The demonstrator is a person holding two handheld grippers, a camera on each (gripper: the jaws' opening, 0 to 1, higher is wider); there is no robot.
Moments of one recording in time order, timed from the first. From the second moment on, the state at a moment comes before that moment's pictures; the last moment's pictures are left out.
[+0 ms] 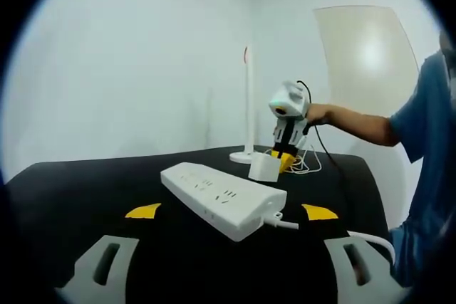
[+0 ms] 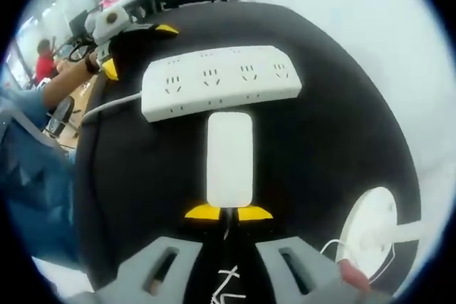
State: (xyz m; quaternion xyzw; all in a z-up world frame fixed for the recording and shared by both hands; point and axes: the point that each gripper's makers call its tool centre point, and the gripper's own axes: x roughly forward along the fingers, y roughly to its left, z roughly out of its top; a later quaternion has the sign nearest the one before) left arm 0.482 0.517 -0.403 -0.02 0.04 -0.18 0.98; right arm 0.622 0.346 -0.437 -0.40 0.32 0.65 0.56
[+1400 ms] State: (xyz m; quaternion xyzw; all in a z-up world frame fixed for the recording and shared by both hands) left arm 0.478 0.516 -0.403 -0.01 0.04 -0.18 0.98; right arm 0.613 0.358 -0.401 -0.34 0.27 0.68 0.59
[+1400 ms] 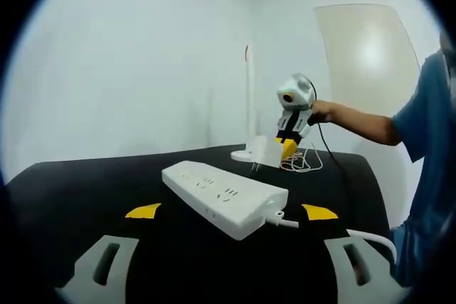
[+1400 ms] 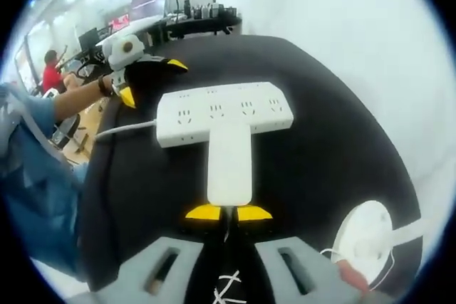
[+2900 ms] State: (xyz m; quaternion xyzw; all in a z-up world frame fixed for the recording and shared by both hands) left arm 0.479 0.516 -0.401 -0.02 0.03 -0.18 0.98; right arm 0.559 0.409 -0.391 -0.35 0.24 0.73 0.53
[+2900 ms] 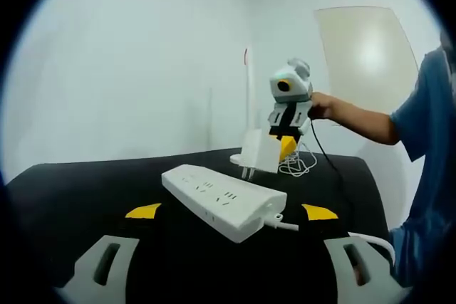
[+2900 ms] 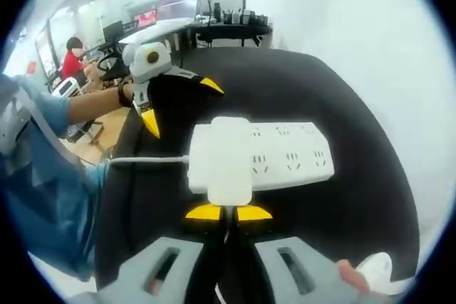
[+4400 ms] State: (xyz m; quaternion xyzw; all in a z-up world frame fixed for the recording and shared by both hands) left arm 0.478 0.517 -0.401 -0.01 0.03 -0.18 0.98; right arm 0.560 0.404 -0.405 -0.37 0.23 0.73 0.53
